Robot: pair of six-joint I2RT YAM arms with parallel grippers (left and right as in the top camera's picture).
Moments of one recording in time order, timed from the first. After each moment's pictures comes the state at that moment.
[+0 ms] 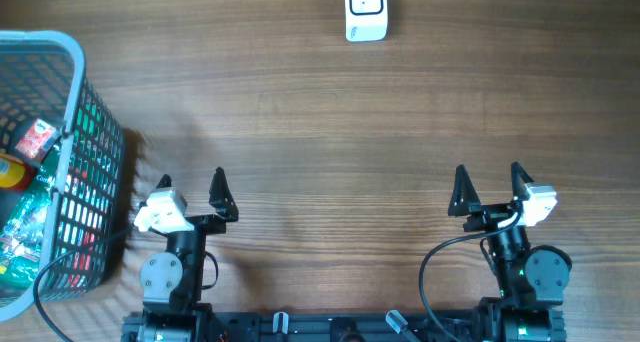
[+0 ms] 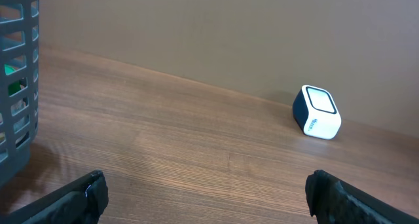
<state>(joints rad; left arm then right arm) -0.08 0.01 0.01 -0.07 -0.10 -0.28 -0.06 0.02 0.01 0.01 -0.17 0.20</state>
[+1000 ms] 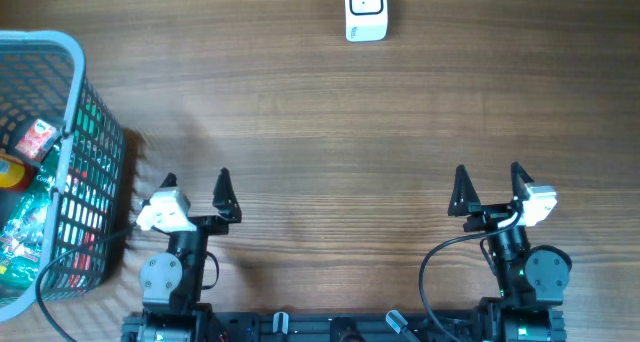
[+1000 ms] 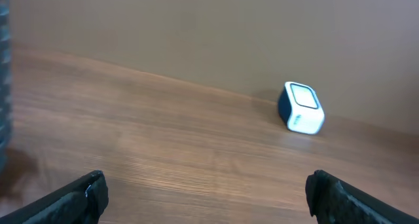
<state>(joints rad) -0.08 0.01 0.01 -0.06 -0.03 -0.28 -0.06 0.02 0.01 0.01 -0.17 0.20</state>
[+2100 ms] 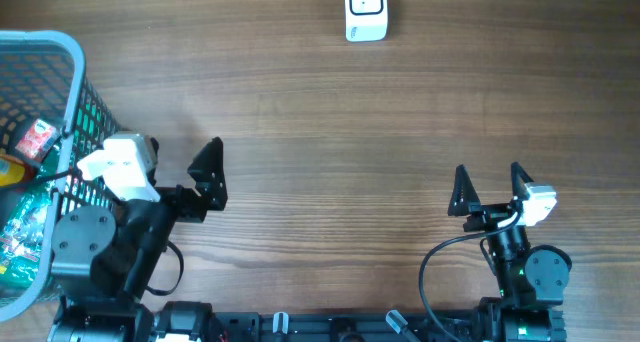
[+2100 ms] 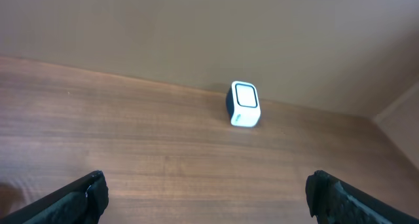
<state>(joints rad) -0.08 0.57 0.93 -0.64 0.15 -0.29 -0.06 0.02 0.01 0.01 -0.17 0.20</state>
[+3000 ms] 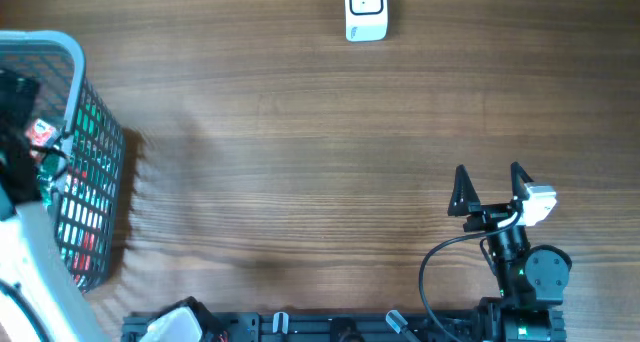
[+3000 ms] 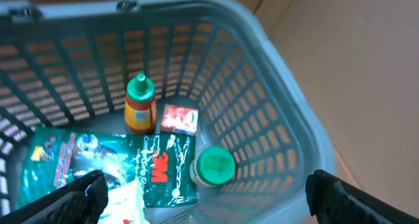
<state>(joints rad) 0.48 1.29 1.65 -1.04 -0.34 -0.63 -0.06 0.02 0.01 0.01 -0.17 0.20</state>
